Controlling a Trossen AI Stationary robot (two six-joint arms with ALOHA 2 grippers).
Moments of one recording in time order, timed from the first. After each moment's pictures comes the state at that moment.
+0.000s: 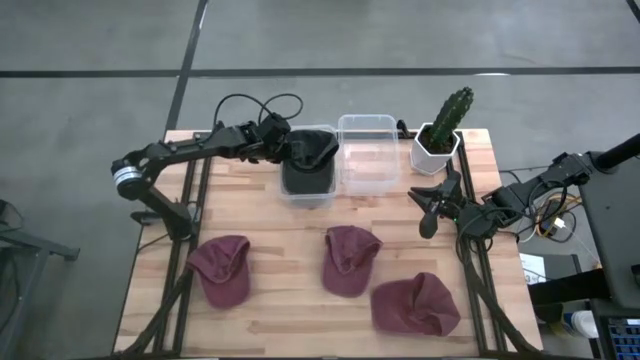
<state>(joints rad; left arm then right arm) 0.53 1.51 1.15 -0.51 -0.06 -0.91 0.49 0.66 0.63 -0.54 0.99 0.63</state>
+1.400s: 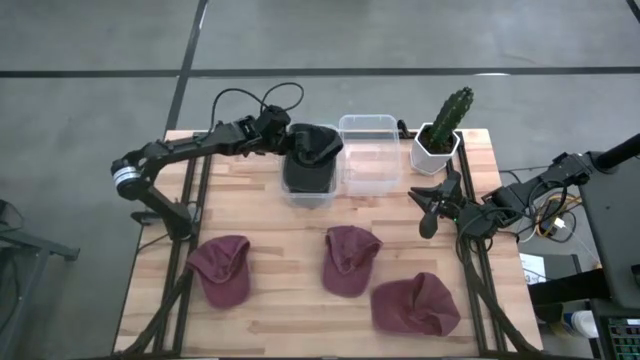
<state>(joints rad) 0.53 1.50 1.20 -0.41 -0.07 -0.86 0.49 0.66 0.63 -0.54 0.99 0.62</state>
